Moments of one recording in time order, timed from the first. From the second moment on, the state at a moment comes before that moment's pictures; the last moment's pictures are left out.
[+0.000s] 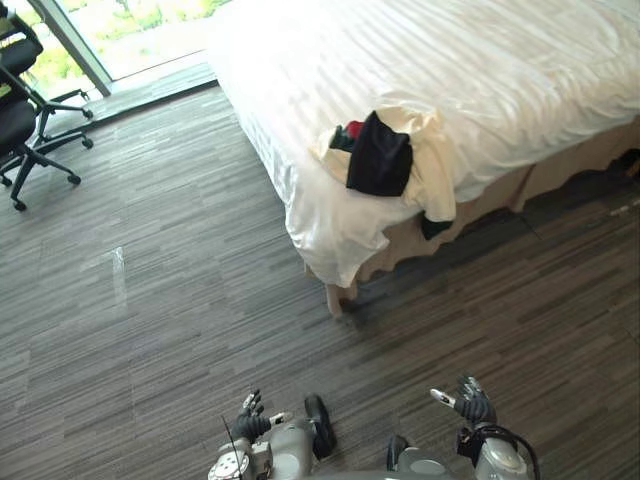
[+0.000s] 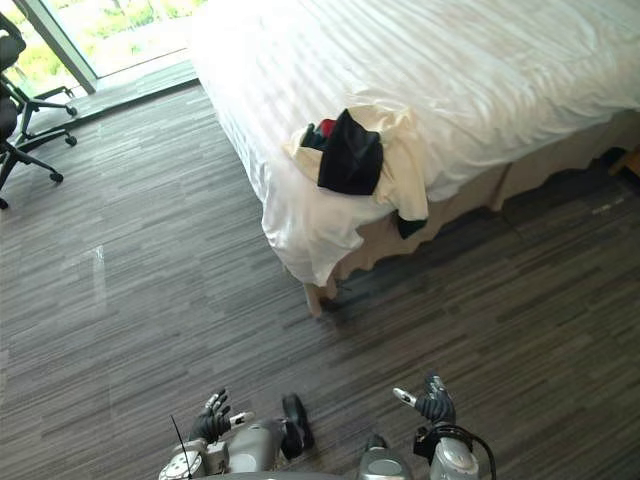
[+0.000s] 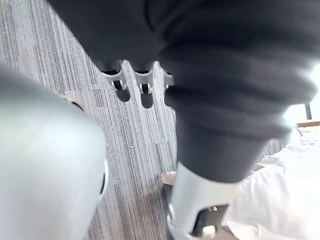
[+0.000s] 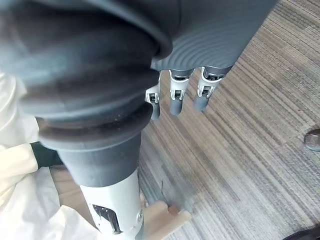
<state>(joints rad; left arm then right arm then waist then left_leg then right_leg) 0.17 0.07 0.01 0.78 -0.20 -0.12 0.03 0.19 -0.09 -0.14 0.67 0.23 -0.11 -0.04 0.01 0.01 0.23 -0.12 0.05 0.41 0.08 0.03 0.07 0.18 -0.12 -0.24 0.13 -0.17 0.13</state>
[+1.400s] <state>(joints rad) 0.21 0.11 0.00 0.73 -0.20 -0.10 0.02 -0.16 -0.30 -0.25 0.22 -0.49 0.06 -0.26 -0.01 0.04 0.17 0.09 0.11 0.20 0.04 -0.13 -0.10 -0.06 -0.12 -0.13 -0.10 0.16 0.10</state>
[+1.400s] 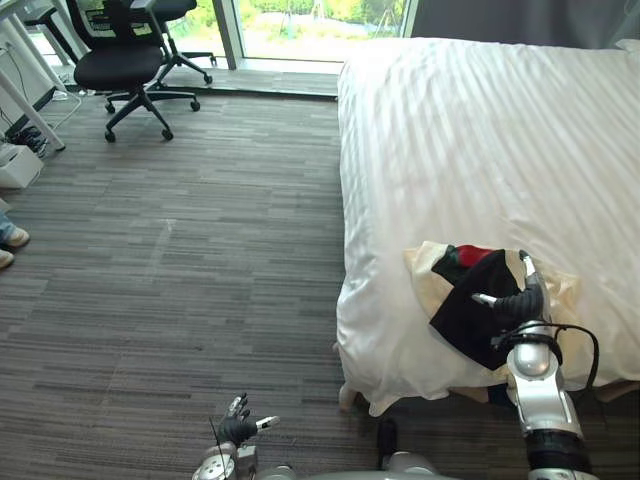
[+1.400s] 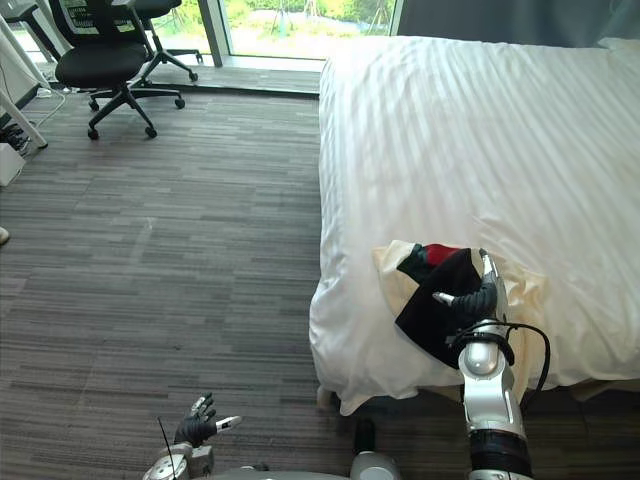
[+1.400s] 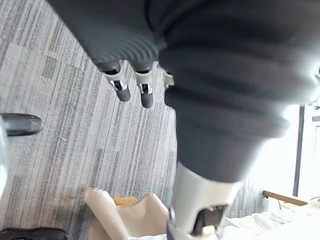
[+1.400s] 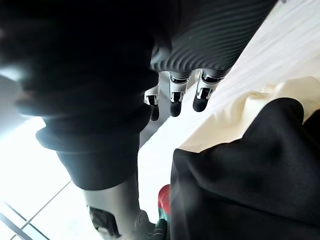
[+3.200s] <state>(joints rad) 0.01 0.09 0.05 0.70 -0.30 -0.15 0.05 -0.01 -0.24 0.05 0.30 0.29 -0.16 -0.10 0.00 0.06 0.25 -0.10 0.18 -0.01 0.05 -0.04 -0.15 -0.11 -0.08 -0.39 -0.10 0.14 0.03</state>
